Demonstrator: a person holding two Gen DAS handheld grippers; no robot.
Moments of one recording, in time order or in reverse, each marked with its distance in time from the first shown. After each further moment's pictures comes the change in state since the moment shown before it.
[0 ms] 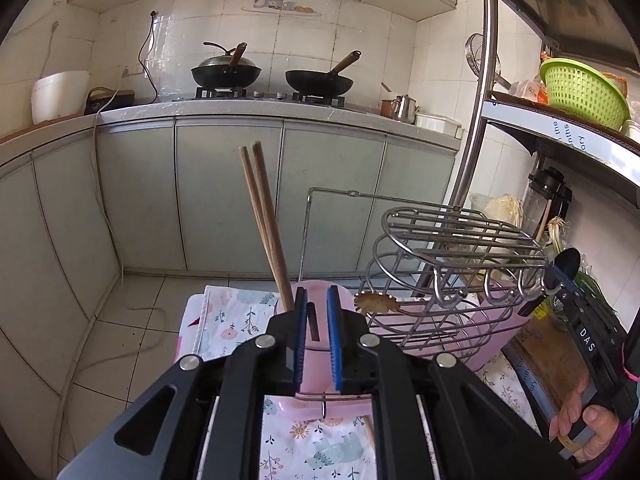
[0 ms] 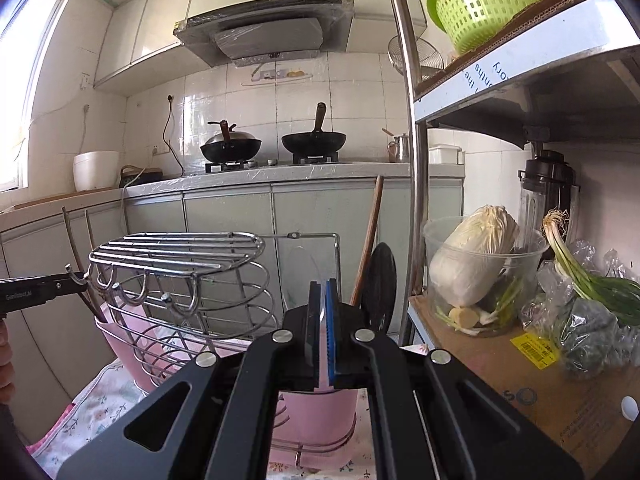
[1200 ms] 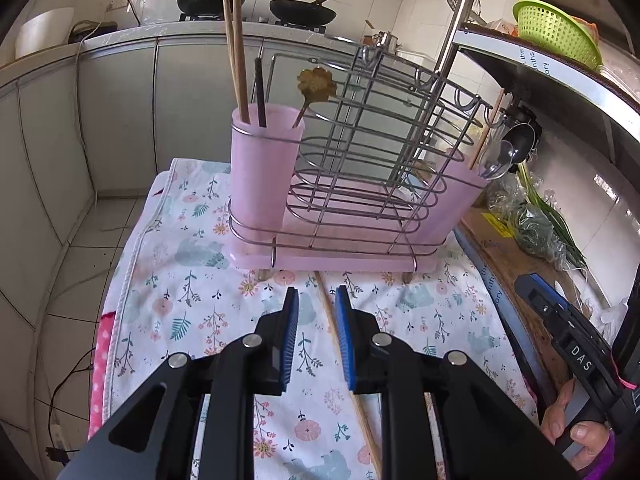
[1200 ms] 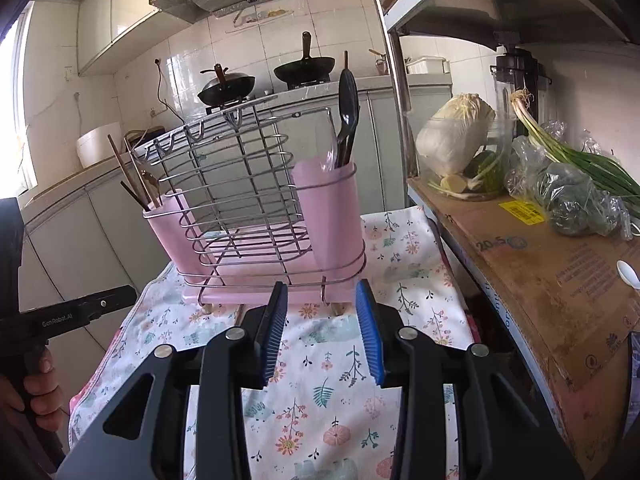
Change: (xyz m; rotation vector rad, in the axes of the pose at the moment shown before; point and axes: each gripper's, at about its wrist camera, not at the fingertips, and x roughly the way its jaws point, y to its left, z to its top) left arm -0.027 -0.019 -0.107 -0.050 0.243 -0.109; right arm -0.082 -0.002 -0.081 0.145 0.263 0.036
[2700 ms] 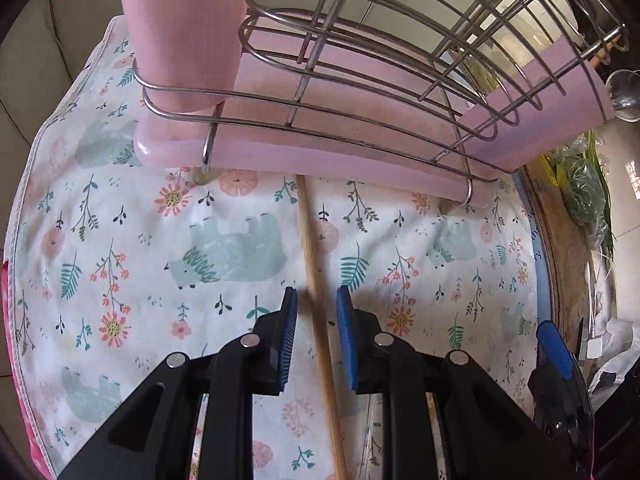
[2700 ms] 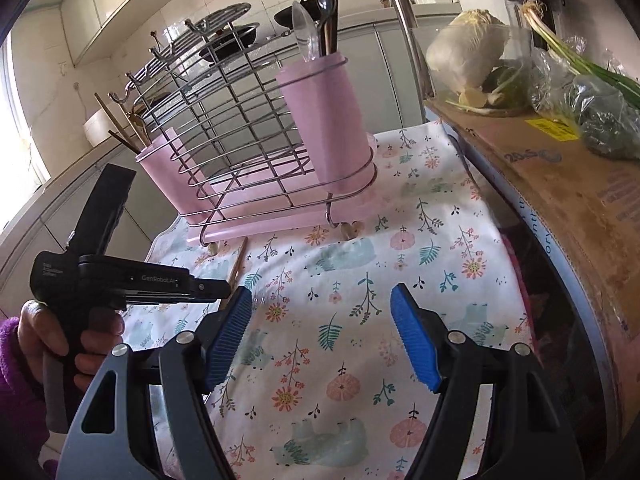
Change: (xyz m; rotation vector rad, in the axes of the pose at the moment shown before) left arm 0.151 -0.020 -0.007 -0.127 0.479 0.007; right arm 0.036 -0.023 -0.035 0.095 0.219 0.124
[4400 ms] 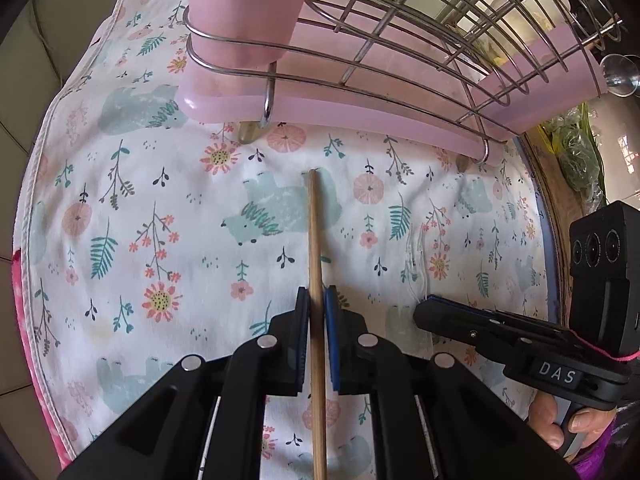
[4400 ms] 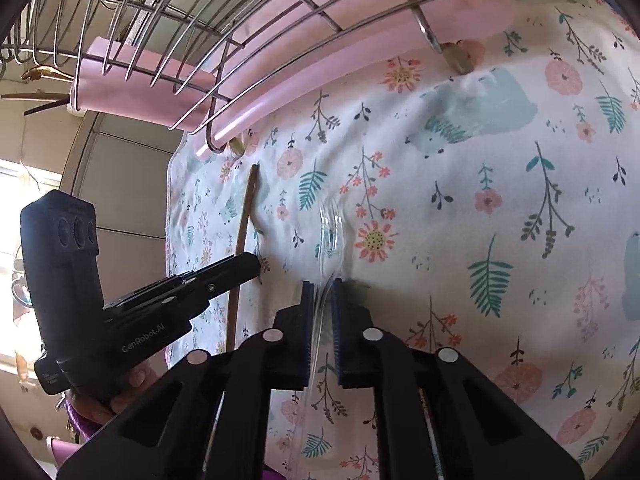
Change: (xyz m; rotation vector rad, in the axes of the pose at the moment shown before) left arm -0.011 0.043 -0.016 0.062 0.091 -0.033; right arm 0.131 0.038 -0.001 0.291 0.606 0.221
